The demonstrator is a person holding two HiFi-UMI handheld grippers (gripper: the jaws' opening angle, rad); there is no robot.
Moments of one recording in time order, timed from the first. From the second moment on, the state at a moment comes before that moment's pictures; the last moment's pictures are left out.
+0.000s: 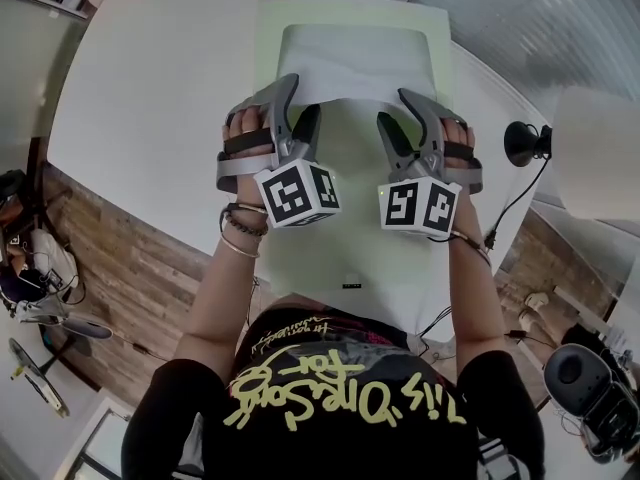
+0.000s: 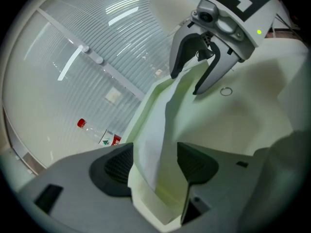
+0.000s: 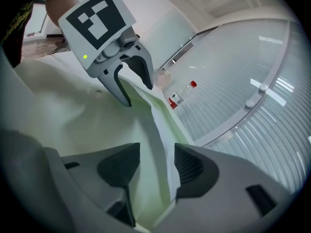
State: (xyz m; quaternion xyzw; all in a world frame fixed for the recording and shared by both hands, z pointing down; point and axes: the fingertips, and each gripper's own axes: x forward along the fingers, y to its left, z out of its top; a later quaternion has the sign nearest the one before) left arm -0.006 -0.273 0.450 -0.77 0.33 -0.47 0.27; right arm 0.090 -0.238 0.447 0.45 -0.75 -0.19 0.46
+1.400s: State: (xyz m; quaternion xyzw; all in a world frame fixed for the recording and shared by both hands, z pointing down) left arm -0.022 -0.218 0.435 -0.78 0.36 -0.45 0.26; right arm 0.076 -0.180 0.444 0.48 -0.74 -0.16 0.45
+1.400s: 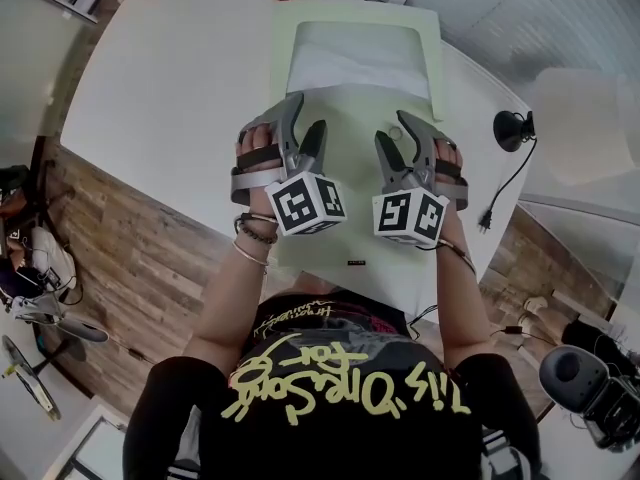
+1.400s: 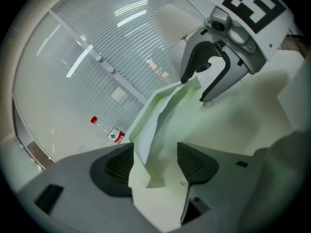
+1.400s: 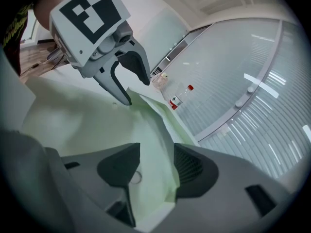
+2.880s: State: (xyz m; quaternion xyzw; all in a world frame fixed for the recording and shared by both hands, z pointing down) left arm -0.051 -0.149 0.408 -0.83 0.37 -0.37 0.20; right arm 0.043 -0.102 0.413 0.53 -0.74 -0.13 0.40
